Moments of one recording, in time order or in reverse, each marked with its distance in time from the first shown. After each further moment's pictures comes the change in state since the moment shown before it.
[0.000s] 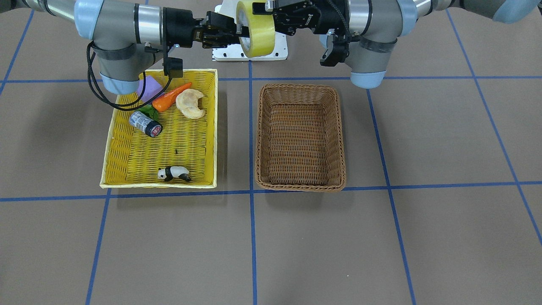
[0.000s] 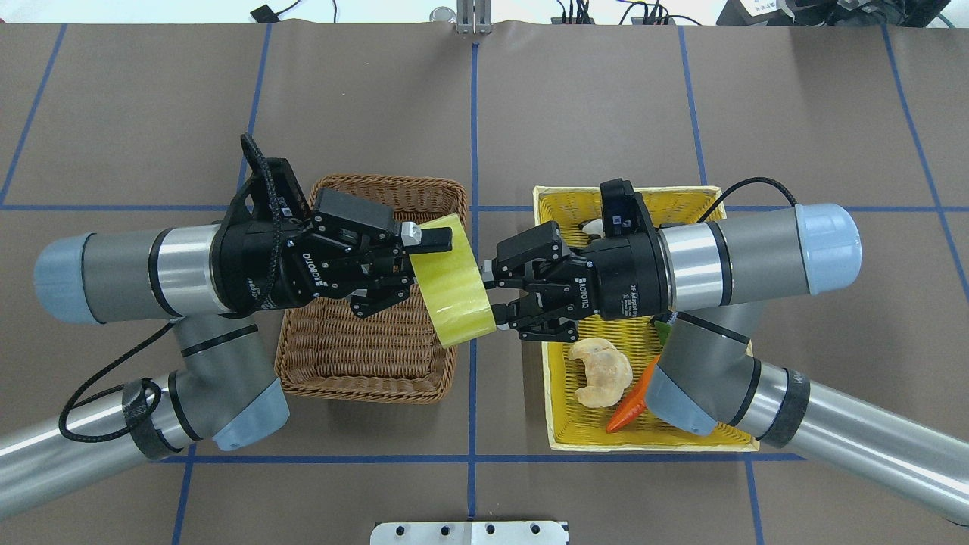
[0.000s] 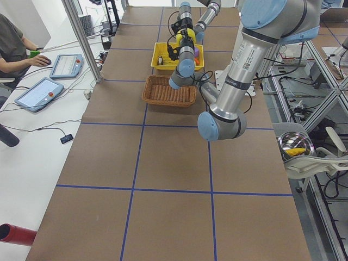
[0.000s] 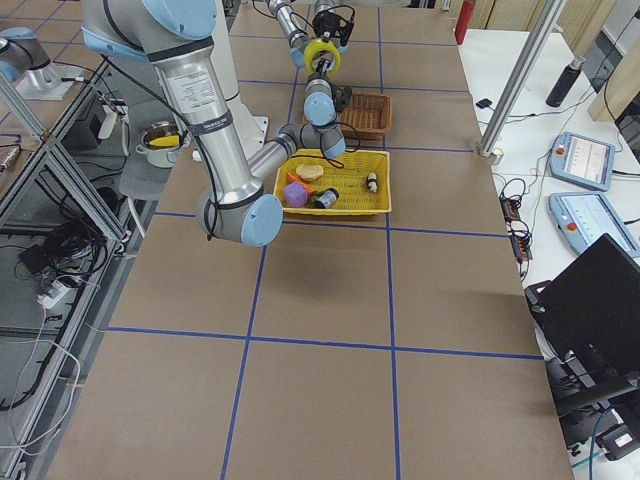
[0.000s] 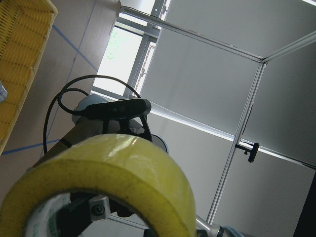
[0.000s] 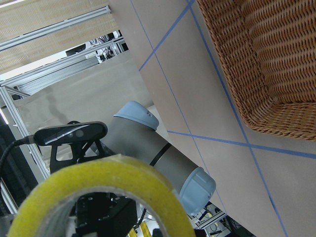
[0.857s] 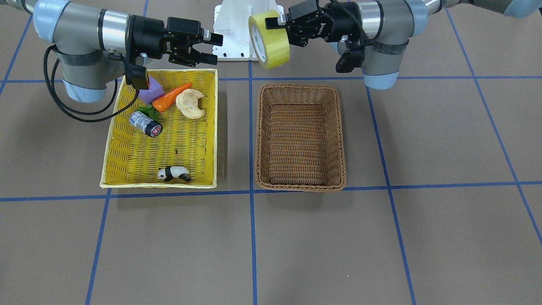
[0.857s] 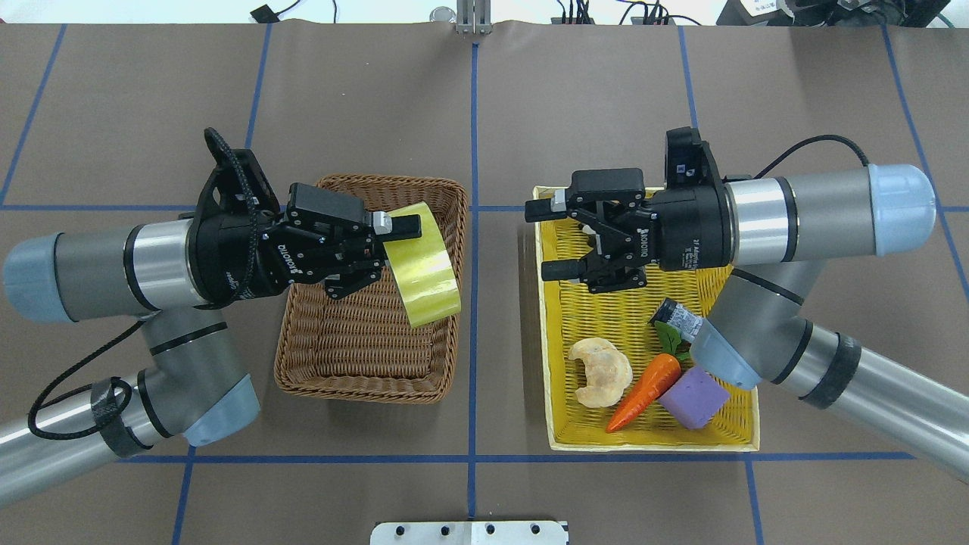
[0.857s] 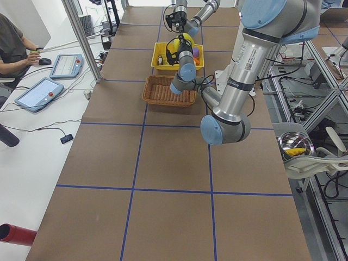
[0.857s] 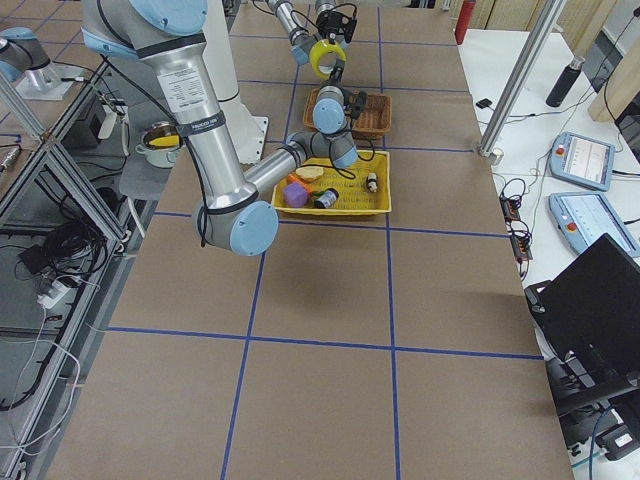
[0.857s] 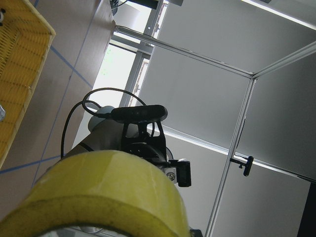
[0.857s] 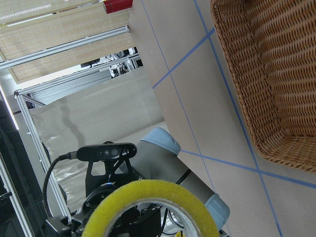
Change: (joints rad) left arm -0.033 0.078 -0.017 0.061 0.018 0.152; right arm 0.132 -0.078 0.007 0.023 0.035 -0.125
